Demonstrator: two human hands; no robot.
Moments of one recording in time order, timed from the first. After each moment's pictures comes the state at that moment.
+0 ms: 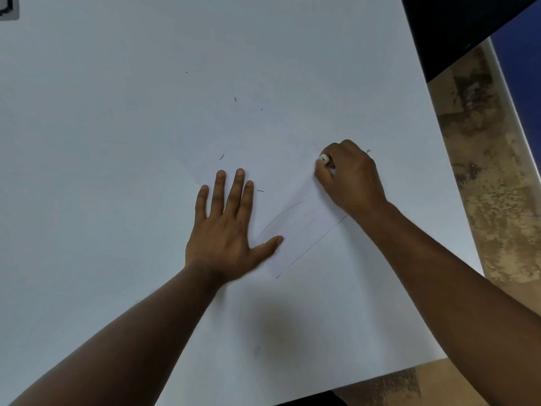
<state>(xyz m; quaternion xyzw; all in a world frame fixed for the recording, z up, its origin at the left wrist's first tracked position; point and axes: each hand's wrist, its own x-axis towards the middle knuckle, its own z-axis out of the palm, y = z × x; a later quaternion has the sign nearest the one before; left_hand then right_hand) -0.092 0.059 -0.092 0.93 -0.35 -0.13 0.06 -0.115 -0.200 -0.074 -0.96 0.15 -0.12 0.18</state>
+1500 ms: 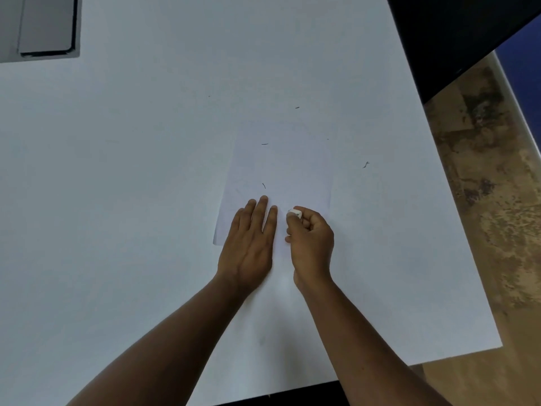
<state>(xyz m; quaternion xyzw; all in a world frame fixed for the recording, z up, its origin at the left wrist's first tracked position) -0.125 0.050 -0.084 0.91 -0.37 -0.10 0.12 -0.165 -0.063 -0.055 -0.60 0.51 -0.11 0.60</state>
